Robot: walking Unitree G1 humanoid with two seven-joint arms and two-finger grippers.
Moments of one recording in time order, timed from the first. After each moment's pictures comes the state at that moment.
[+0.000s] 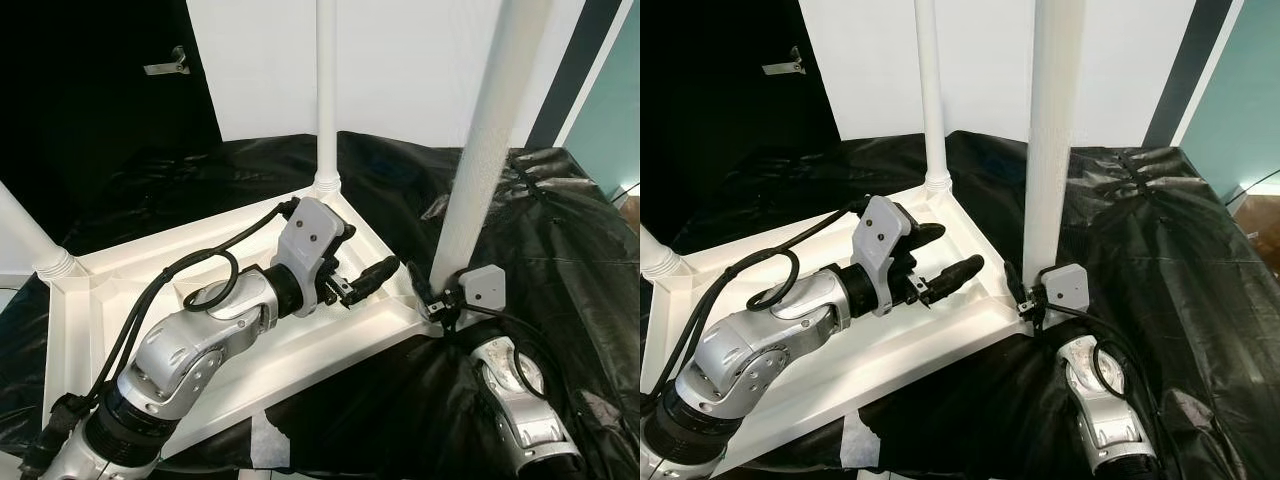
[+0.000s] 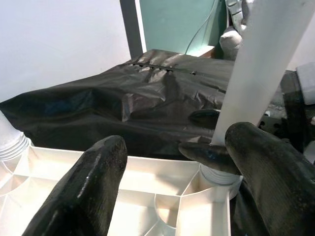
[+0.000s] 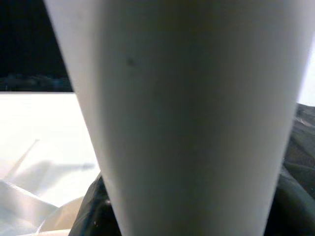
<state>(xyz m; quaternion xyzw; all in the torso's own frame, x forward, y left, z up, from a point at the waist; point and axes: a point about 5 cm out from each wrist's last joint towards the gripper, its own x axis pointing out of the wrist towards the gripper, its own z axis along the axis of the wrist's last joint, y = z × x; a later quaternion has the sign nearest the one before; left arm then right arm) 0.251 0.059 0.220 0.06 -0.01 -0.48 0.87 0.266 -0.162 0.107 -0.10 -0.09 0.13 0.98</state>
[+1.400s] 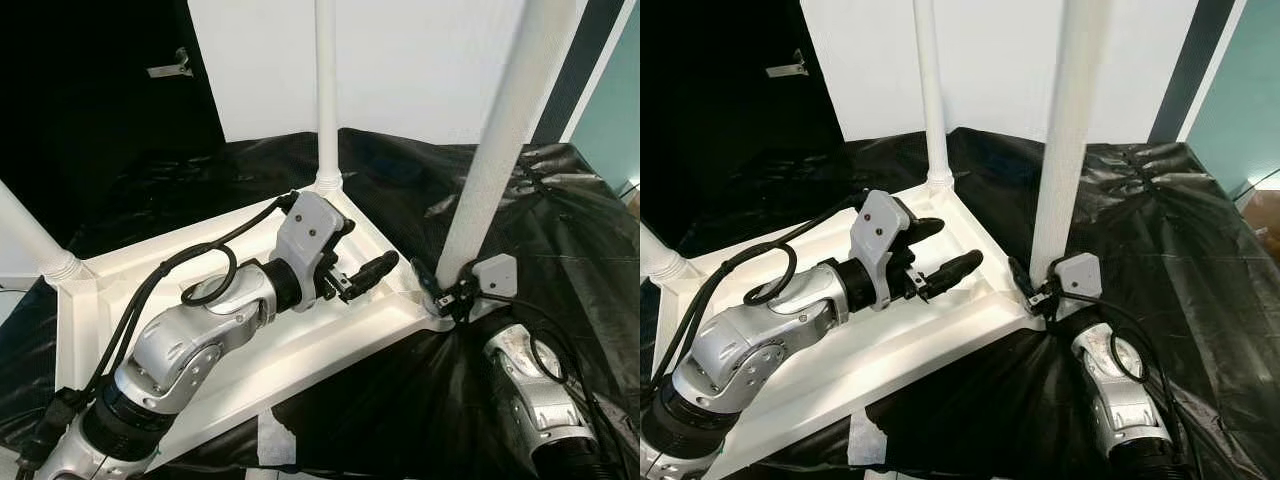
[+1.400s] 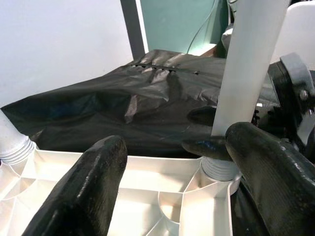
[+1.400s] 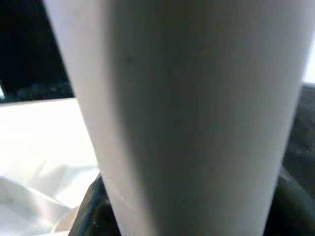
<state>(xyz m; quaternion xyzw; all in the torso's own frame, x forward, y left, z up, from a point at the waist) 0.252 0.060 0.225 0.07 -0.01 -0.48 0.87 0.280 -0.178 0.111 -0.05 -0.05 0.17 0.98</state>
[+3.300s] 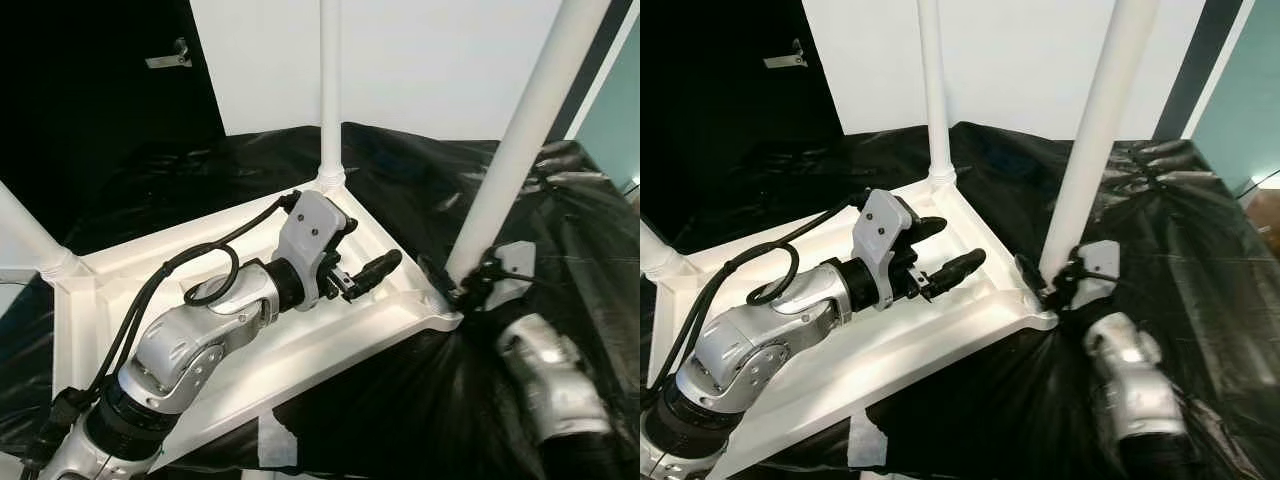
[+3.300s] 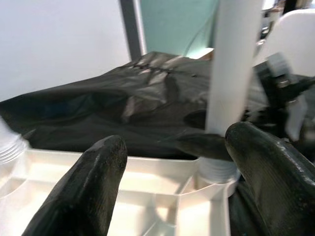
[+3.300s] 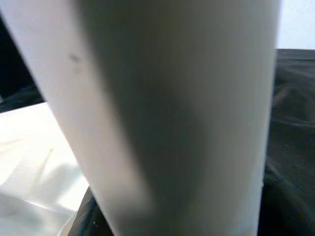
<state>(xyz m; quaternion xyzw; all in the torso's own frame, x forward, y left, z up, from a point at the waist) 0.251 0.057 0.225 0.07 -0.01 -0.48 0.87 0.283 -0.173 0.117 -0.01 -0.02 0.12 0.99</state>
